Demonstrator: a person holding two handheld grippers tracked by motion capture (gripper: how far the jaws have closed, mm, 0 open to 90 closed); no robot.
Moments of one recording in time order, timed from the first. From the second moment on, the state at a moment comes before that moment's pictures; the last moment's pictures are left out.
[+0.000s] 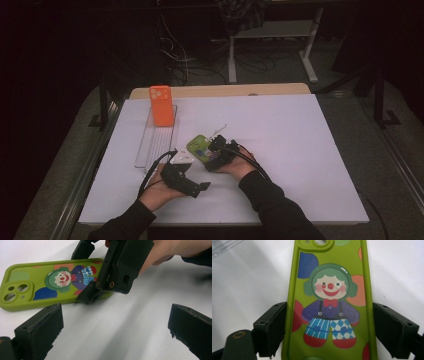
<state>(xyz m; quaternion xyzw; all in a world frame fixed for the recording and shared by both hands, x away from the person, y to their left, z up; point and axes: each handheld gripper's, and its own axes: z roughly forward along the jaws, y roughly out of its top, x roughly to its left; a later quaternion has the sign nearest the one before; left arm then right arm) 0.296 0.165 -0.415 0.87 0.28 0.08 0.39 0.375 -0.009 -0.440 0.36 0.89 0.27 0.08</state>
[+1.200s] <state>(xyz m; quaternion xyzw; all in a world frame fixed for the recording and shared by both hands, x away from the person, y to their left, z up) 0.357 0.136 -0.366 0.90 0.14 0.02 0.41 0.380 -0.119 -0.392 0.20 0.93 0.32 0.04</state>
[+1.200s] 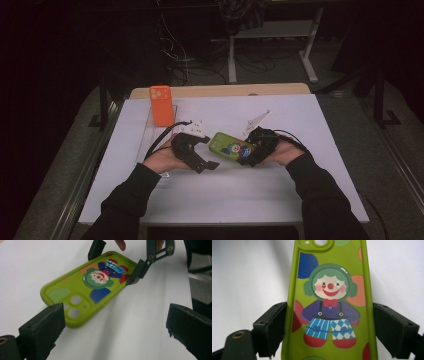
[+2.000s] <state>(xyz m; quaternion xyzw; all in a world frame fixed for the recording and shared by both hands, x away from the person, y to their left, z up) 0.345 0.120 -0.384 0.93 0.05 -0.01 0.36 0.347 -0.085 -0.383 0.05 0.95 0.31 -0.01</state>
